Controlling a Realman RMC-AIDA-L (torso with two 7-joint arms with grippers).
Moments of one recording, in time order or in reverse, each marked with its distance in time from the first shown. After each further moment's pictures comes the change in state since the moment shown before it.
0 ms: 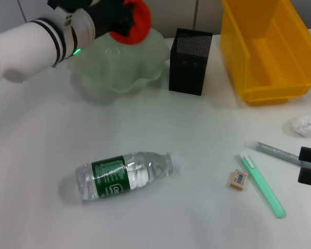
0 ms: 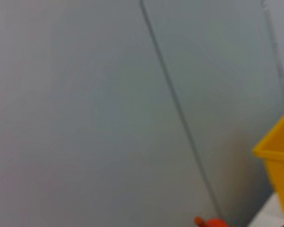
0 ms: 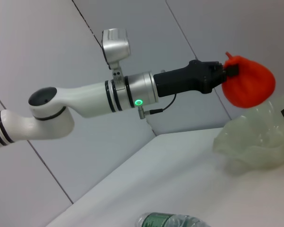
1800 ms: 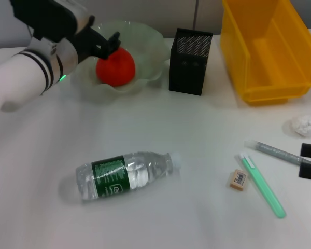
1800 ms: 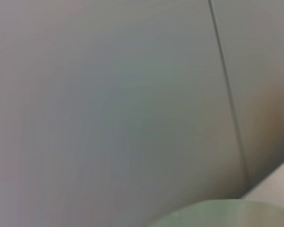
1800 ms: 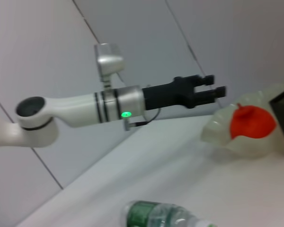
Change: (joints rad) left arm 0.055 0.003 0.134 0.081 -0.004 0.246 -0.093; right arm 0.035 -0.024 -0.001 -0.013 -0.042 0.026 0.029
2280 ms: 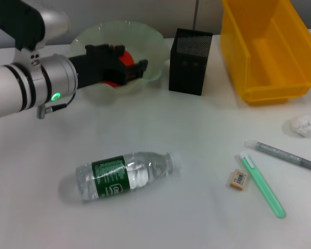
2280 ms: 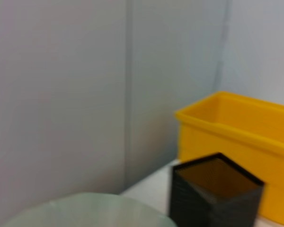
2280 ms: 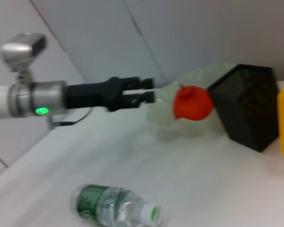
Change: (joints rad) left arm 0.143 0.004 -0.178 -0.200 -0.008 -0.538 -0.072; right arm 0.013 -0.004 0.003 -0.413 -0.052 -0.015 0.381
